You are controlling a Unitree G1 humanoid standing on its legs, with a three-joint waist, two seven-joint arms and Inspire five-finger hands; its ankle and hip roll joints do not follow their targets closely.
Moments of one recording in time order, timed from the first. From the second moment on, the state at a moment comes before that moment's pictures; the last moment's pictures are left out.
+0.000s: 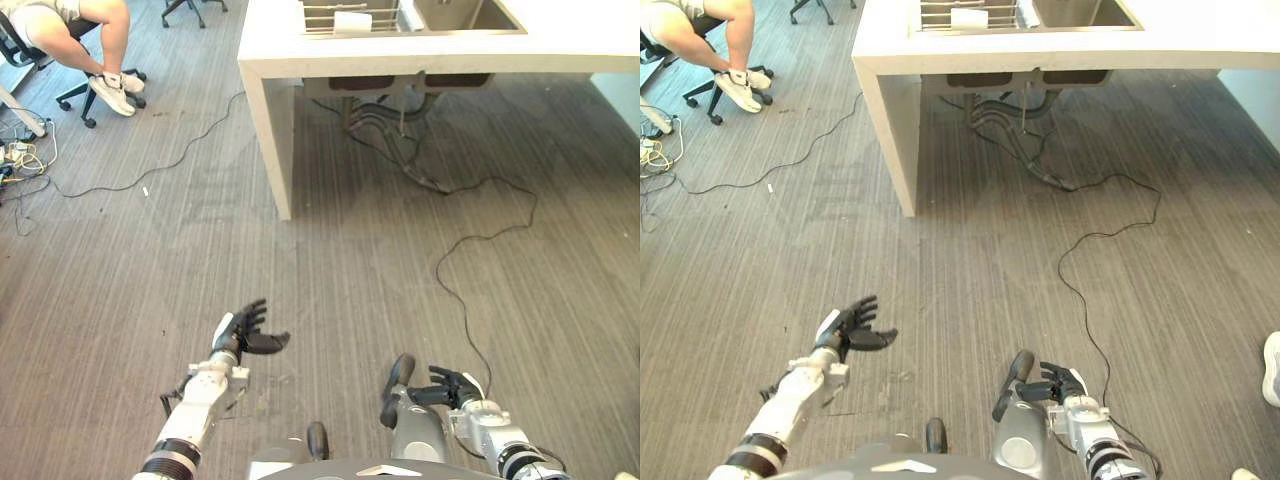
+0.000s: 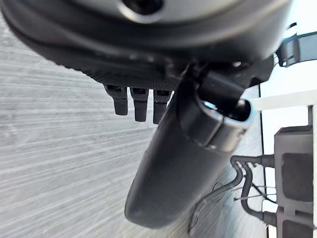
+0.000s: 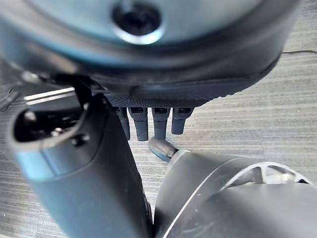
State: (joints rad) left arm -0.03 0.34 -0.14 0.44 -0.26 0.05 0.09; right arm -0.09 -0.27 0.13 1.01 0.20 0.07 -0.04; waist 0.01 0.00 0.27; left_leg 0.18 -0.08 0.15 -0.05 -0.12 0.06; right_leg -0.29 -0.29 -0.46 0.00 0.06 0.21
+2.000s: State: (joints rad) left arm 0.05 0.68 0.01 -0.23 -0.16 -0.07 0.03; right arm 0.02 -0.23 0.10 1.25 0.16 -0.02 0.03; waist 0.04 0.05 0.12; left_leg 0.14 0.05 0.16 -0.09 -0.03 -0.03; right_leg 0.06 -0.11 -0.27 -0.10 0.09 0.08
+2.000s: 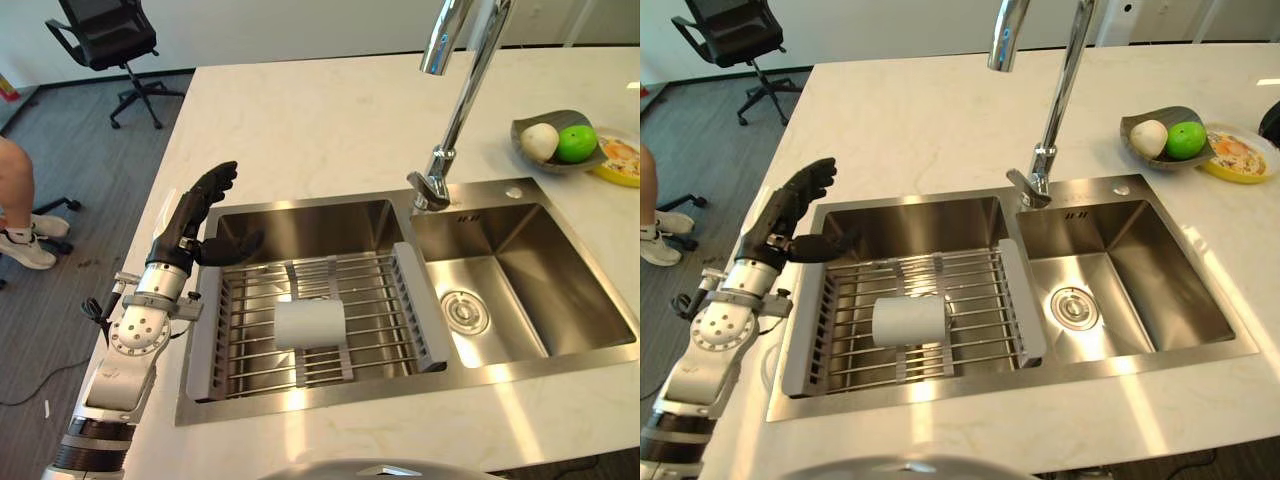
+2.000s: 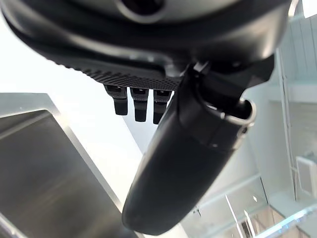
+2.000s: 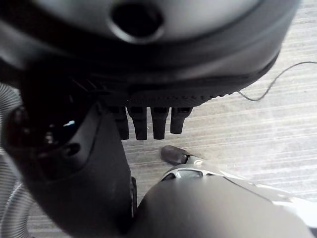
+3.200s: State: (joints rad) left arm -0.01 0.84 -0.31 -0.22 -0.23 -0.04 -0.26; right arm 0.03 -0.25 0.13 1.27 0.16 -0.02 0.04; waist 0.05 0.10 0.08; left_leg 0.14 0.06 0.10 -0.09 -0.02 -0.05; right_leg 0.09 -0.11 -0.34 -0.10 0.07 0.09
